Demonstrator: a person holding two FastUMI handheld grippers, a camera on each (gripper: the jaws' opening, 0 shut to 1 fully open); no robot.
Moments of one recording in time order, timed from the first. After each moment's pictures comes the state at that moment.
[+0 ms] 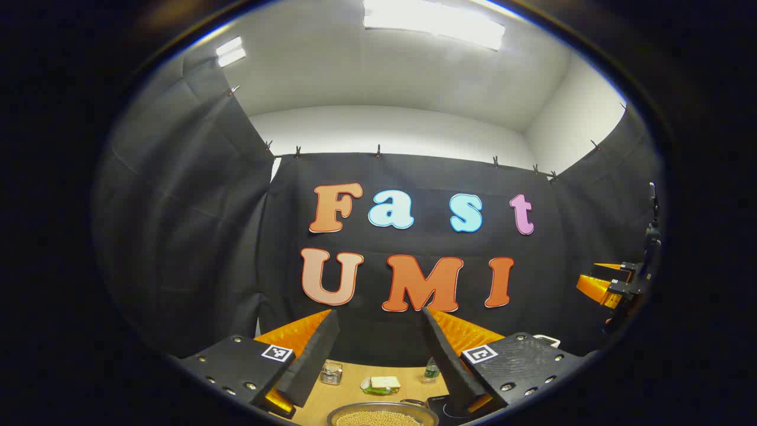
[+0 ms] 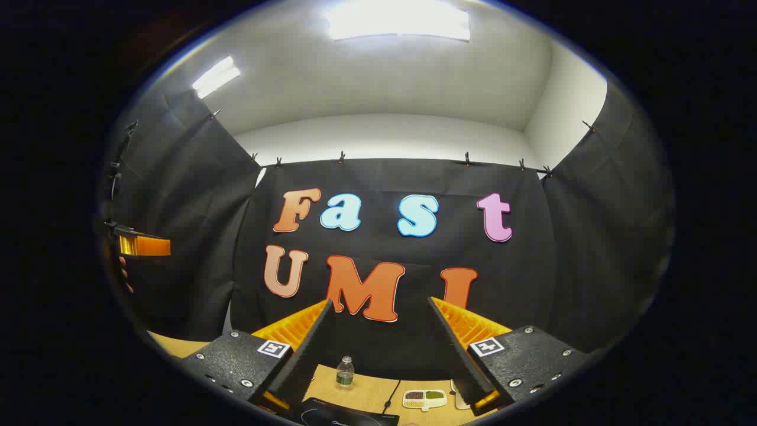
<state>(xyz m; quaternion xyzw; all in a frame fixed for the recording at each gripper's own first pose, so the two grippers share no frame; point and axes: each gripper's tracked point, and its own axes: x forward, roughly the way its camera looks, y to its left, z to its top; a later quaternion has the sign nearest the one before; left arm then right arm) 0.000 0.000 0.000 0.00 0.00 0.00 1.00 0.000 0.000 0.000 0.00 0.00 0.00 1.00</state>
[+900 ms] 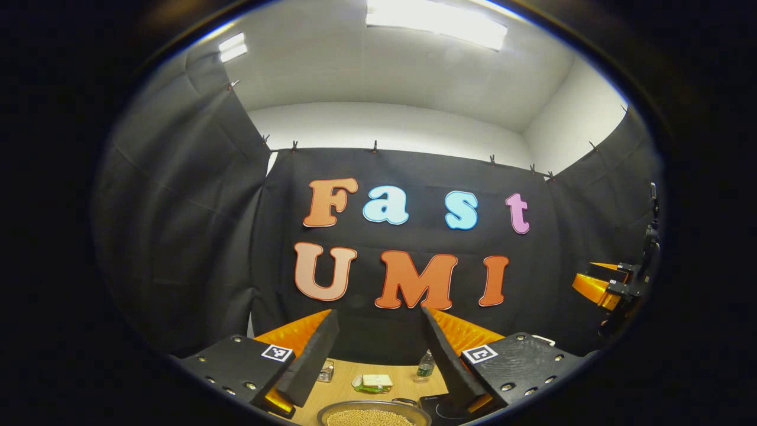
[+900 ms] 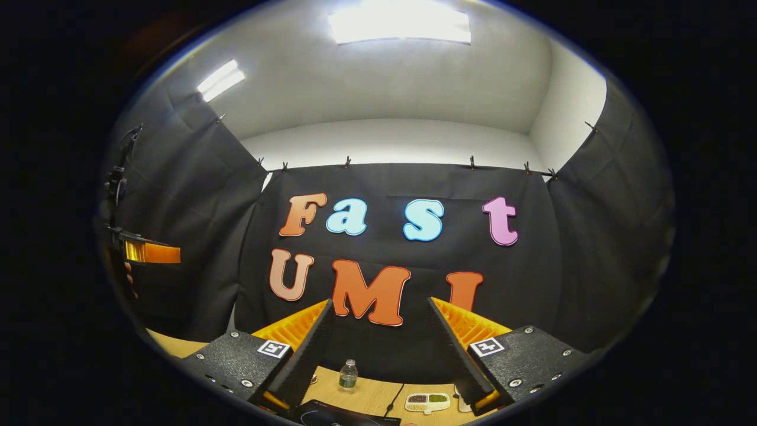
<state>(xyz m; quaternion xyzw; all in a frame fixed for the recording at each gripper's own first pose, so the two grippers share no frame) 0.003 -0.012 -0.017 -0.01 0.01 -0.01 1.00 0.001 0.001 -0.002 0.00 -0.01 0.02 1.00</state>
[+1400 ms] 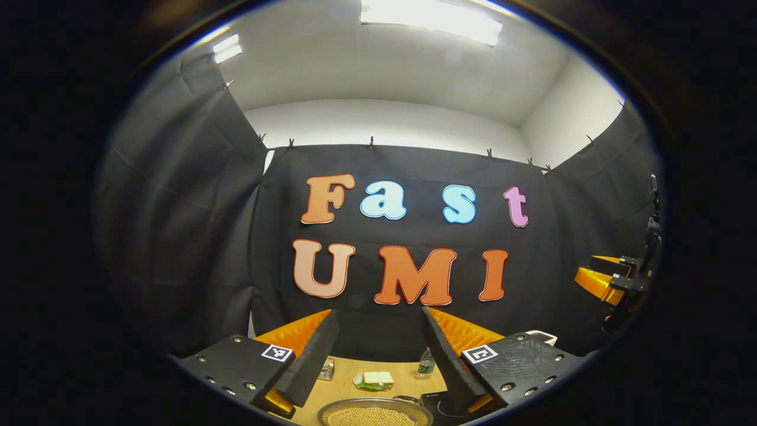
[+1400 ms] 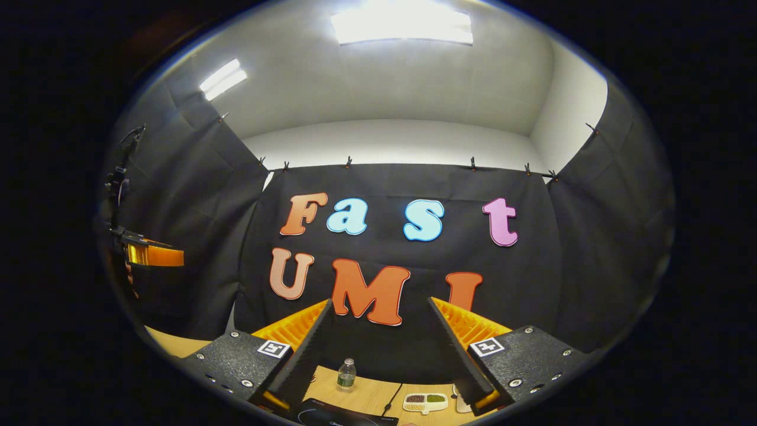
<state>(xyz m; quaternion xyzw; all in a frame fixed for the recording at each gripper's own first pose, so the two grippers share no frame) 0.004 -0.019 -0.032 0.00 0.02 -0.01 1.00 -0.004 -0.006 -0.008 0.00 -0.01 0.02 1.00</state>
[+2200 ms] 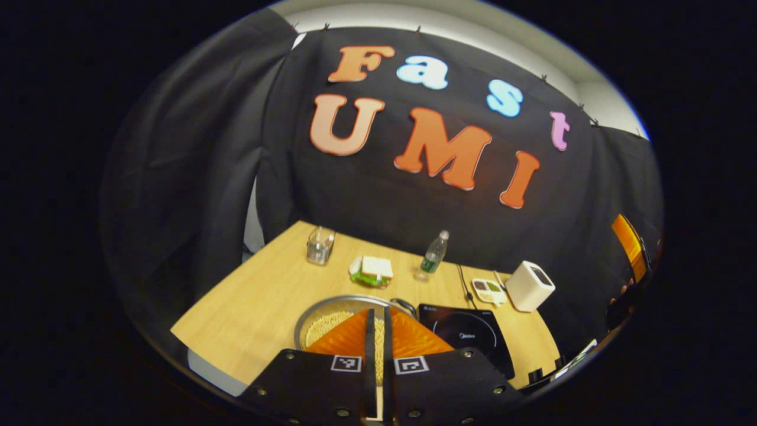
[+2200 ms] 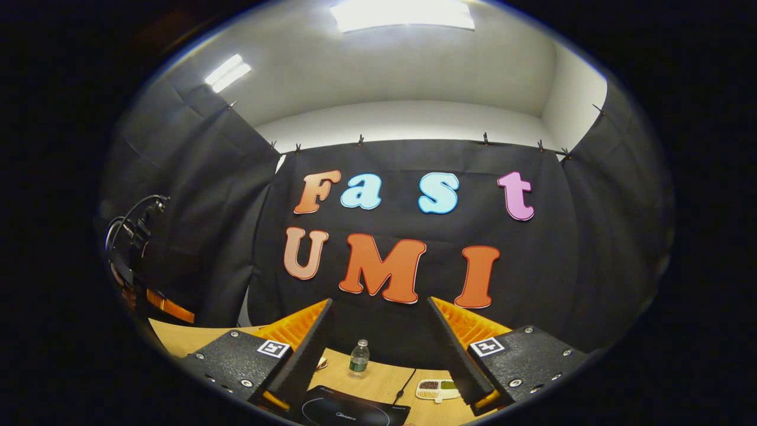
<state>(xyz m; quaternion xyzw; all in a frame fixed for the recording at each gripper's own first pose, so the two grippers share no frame) -0.055 0.007 -0.270 -0.11 0.38 0.05 0.92 -0.002 0.022 -0.082 0.01 0.05 0.06 1.00</state>
